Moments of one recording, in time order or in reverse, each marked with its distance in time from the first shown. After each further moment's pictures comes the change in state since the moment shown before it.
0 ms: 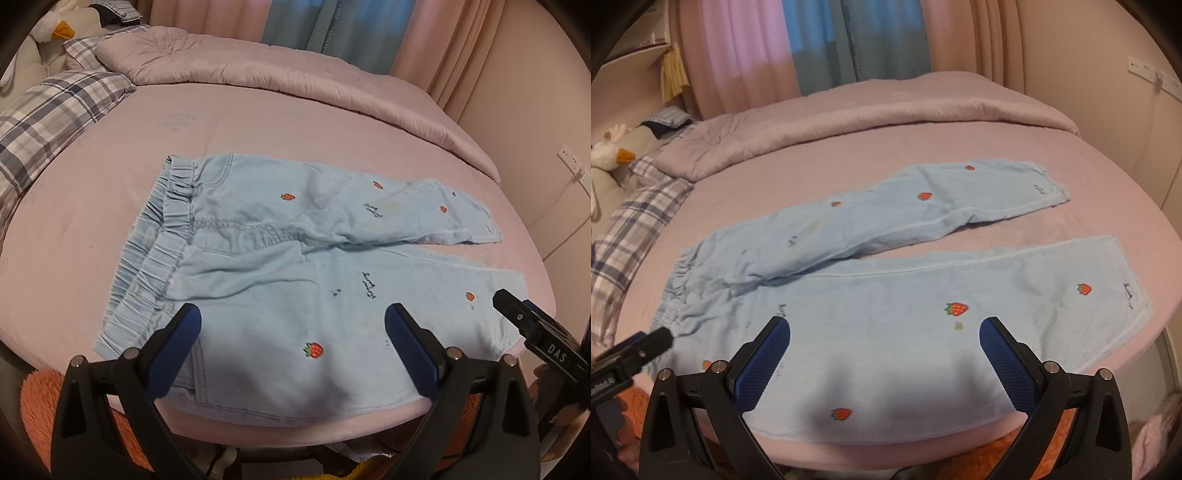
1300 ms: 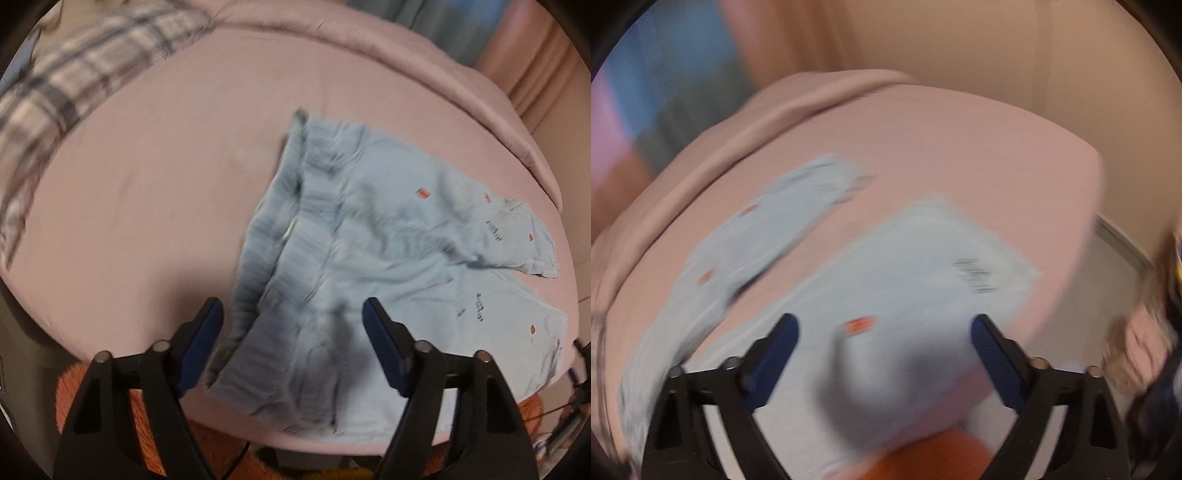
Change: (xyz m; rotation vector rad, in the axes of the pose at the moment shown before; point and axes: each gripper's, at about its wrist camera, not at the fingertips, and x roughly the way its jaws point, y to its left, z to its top) left arm 0.033 0.107 0.016 -0.212 0.204 0.171; right arm 0.005 -0.218 0.009 0.557 0.021 -0.324
